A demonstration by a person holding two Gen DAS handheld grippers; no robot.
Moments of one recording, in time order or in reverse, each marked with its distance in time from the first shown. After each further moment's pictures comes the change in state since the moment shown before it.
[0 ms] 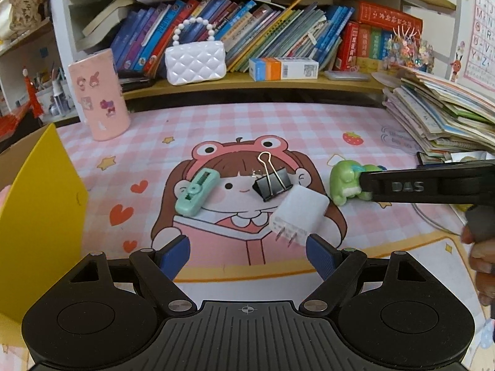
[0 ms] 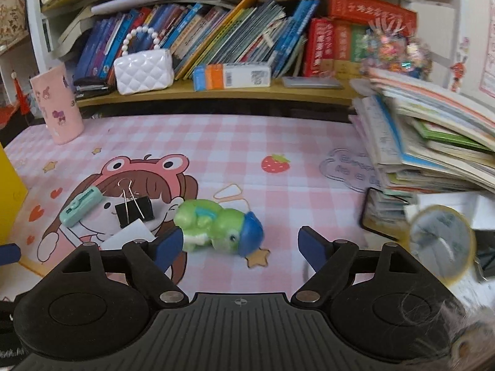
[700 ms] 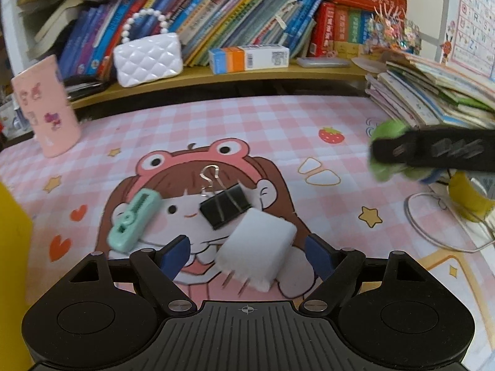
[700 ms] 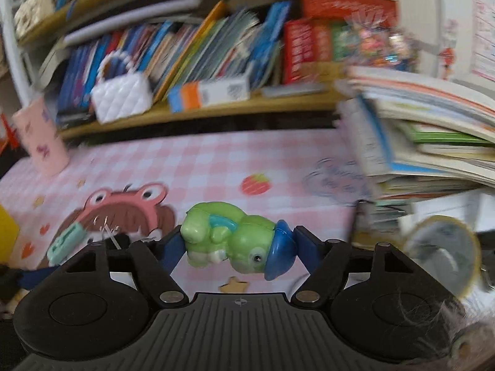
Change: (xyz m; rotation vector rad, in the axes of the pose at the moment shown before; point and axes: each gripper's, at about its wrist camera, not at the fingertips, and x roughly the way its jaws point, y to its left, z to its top) left arm 0.060 -0.040 0.021 0.066 0.022 -0.059; right arm -0.013 -0.045 0.014 0.134 -0.089 -0.018
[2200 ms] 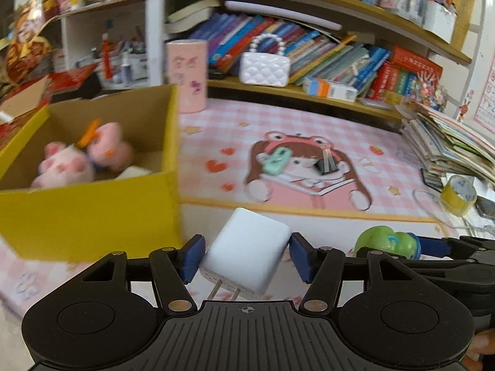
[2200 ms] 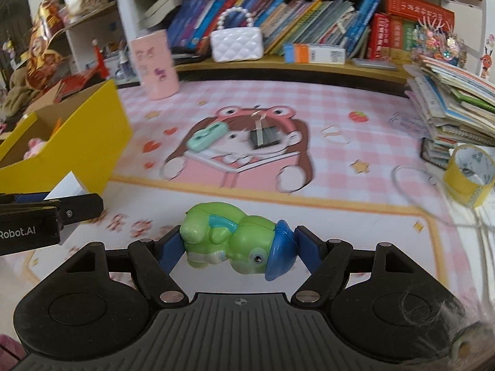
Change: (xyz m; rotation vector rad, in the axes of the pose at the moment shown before) left arm -0.180 0.121 -0.105 -0.249 -0.065 0.077; right arm -0.107 0.136 -0.109 -0.184 0.141 0.176
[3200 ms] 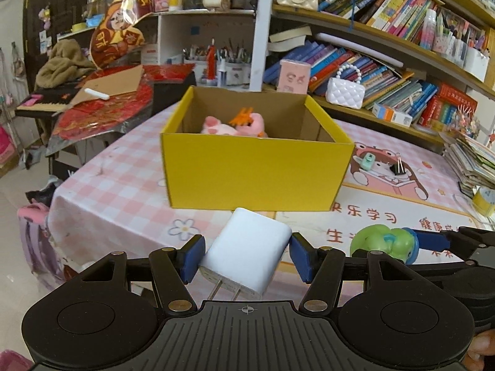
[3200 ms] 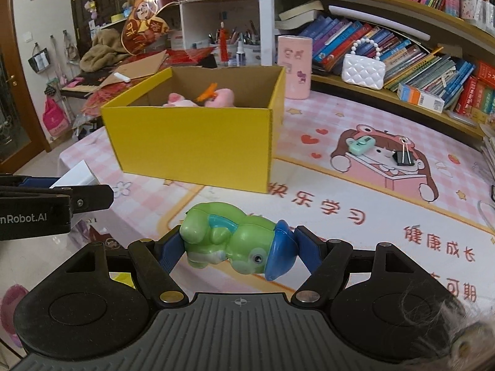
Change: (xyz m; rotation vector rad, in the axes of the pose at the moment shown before) left arm -0.113 0.143 -0.066 -0.098 -0.080 0.125; right arm -0.038 0.189 -0.054 -0.230 -0.062 0.138
